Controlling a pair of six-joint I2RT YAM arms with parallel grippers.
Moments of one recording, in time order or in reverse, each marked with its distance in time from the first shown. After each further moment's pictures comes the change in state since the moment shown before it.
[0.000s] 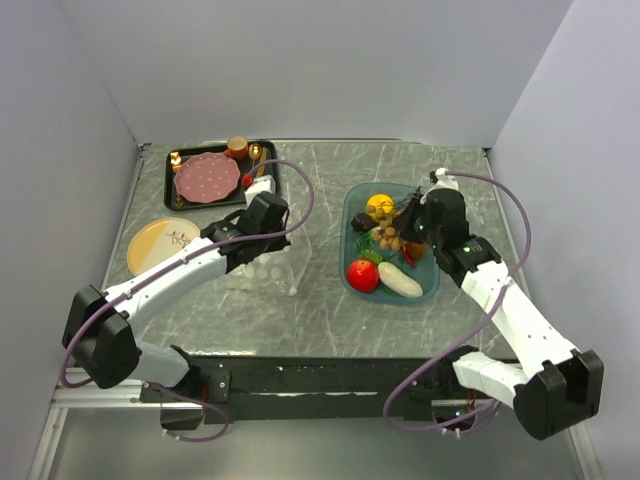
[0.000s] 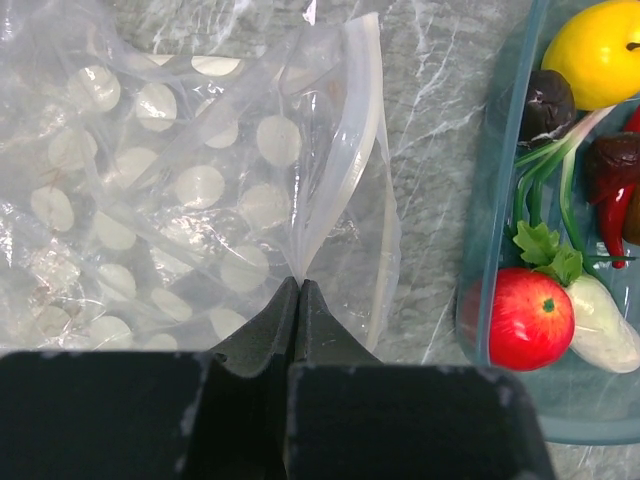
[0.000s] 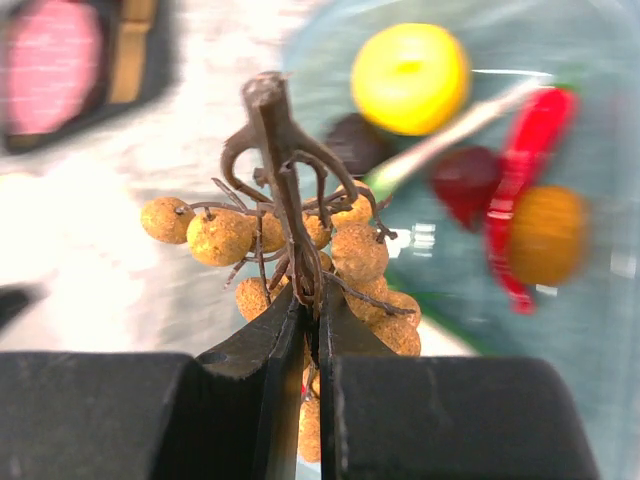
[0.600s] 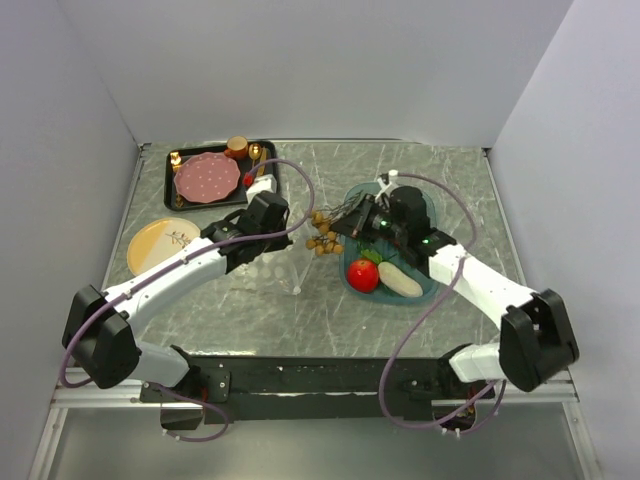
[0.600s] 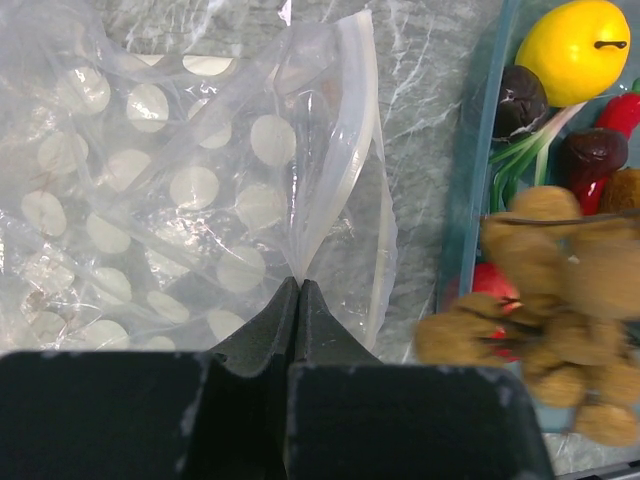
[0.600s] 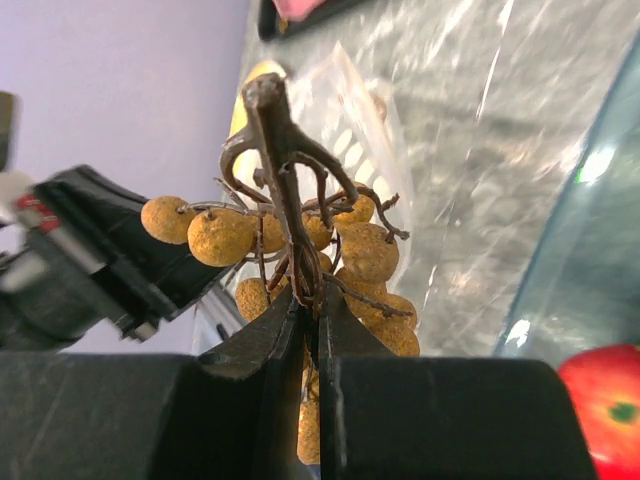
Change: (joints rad) left arm -0.002 -0.001 0.000 0.022 0.028 -0.011; right arm 0.130 0.245 -0.048 0.430 -0.436 0.355
